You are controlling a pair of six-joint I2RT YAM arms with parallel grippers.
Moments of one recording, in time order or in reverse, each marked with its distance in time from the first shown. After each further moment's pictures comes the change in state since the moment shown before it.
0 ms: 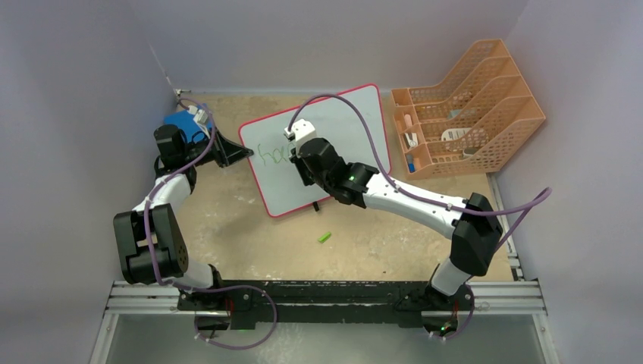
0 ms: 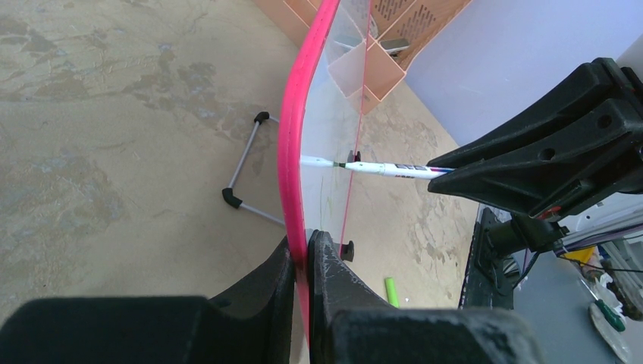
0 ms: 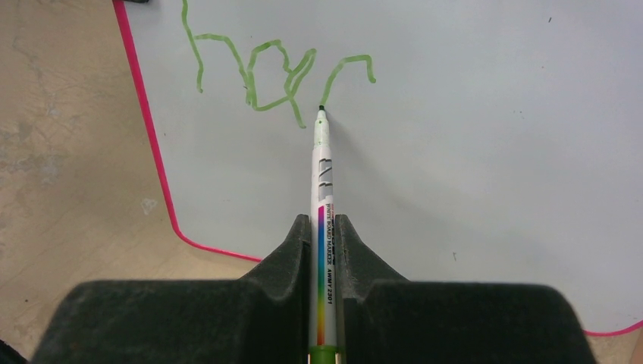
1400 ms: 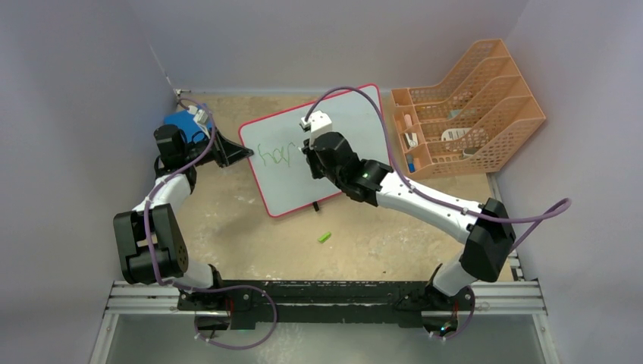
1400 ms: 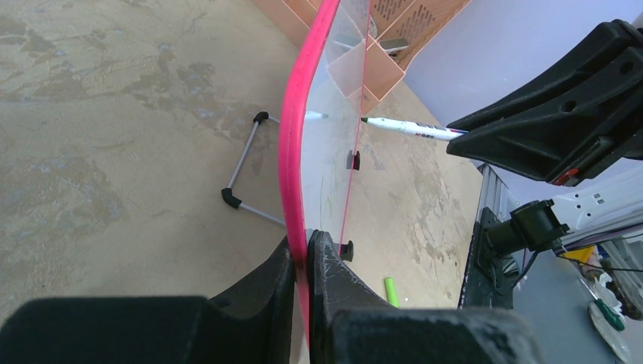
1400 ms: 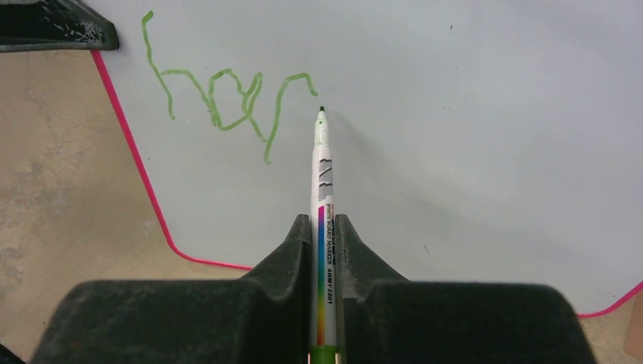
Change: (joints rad) left arm 0.000 0.000 0.000 0.000 0.001 0.000; right arm -0.037 -0.081 -0.038 0.006 0.006 0.051
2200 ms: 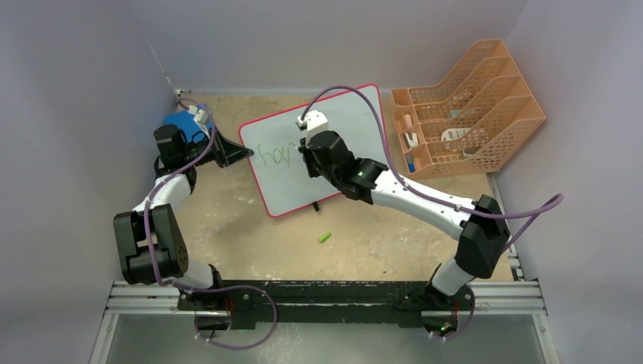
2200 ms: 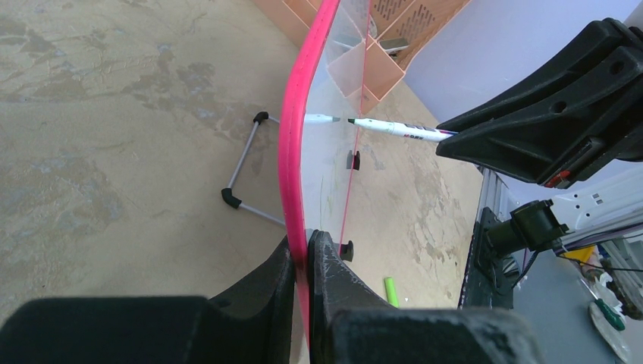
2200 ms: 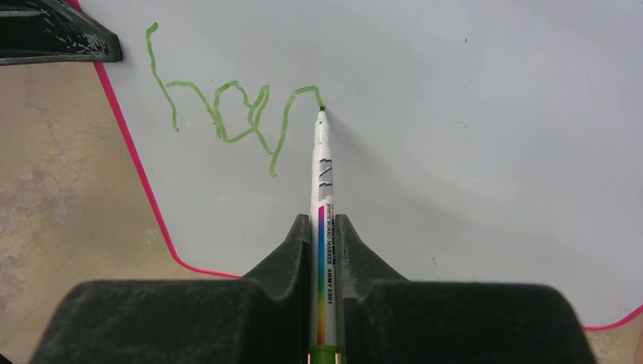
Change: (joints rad) left arm 0.000 -0.002 0.000 0.000 0.000 0.000; right arm -0.005 0.040 0.026 0.020 0.000 0.000
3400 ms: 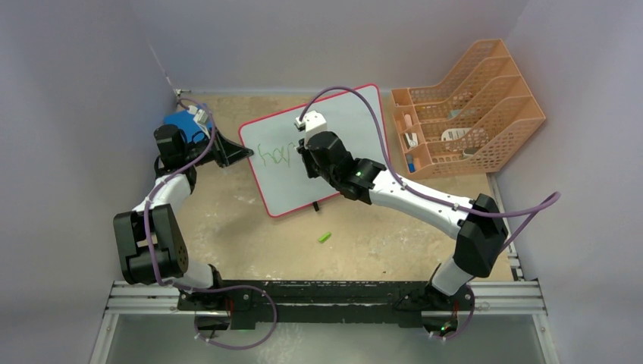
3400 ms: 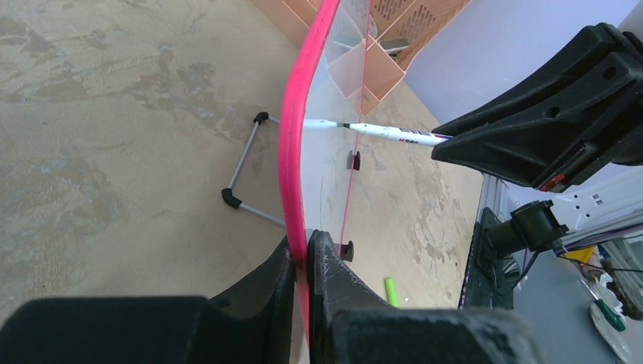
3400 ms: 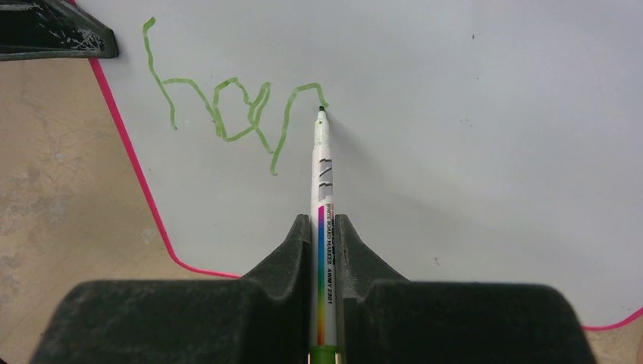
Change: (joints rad) left arm -0.001 0.000 0.000 -0.001 -0.001 0.000; right arm 0.000 0.013 0.004 0.000 0.005 0.001
